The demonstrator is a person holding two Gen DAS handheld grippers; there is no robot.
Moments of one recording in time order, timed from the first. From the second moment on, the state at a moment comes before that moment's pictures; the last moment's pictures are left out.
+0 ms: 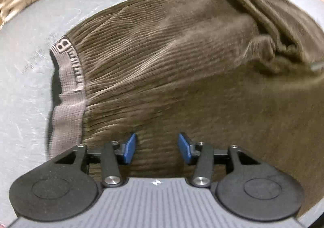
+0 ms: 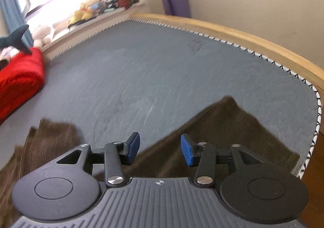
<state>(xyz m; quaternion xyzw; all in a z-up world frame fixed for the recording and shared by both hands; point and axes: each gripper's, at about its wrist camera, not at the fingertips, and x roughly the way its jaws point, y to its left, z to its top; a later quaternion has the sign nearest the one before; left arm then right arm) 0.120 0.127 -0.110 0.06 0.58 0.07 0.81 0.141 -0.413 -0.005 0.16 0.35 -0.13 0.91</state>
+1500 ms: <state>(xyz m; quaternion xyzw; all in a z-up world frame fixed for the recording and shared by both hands) 0.215 0.094 -0.043 -0.05 0.50 0.02 0.86 0.374 -0.267 -0.102 0.11 0.45 0.05 0.88</state>
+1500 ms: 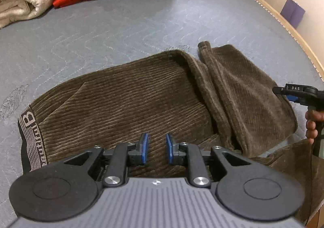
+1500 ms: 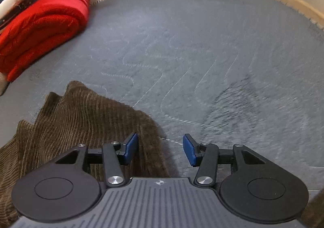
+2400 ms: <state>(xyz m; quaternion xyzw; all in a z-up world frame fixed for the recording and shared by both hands) 0.221 0.096 -0.042 -0.05 0.51 0.02 0.86 0.321 -0.233 -0.072 0.15 0.50 0.25 0.81</state>
